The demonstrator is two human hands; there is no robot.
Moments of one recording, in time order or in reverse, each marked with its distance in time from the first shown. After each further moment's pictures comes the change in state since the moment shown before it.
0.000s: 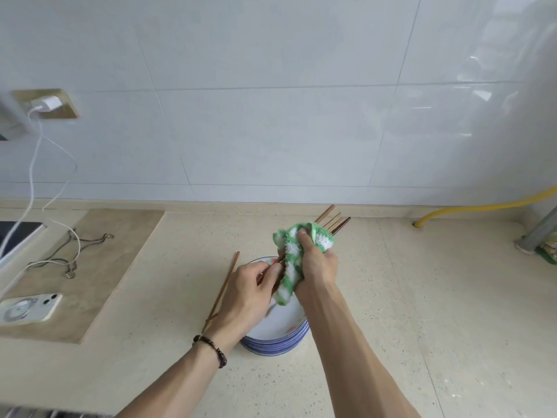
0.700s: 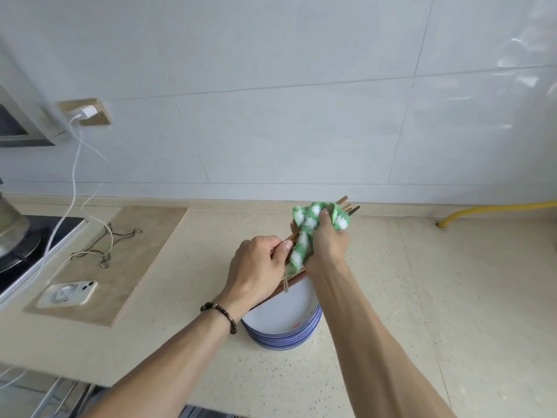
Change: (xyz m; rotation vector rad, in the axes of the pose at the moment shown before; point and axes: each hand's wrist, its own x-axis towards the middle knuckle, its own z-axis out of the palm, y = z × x) left_hand 0.013 0.045 -0.009 0.365 0.074 0.101; right_hand 0.017 -0.034 0.010 0.018 -0.031 -0.004
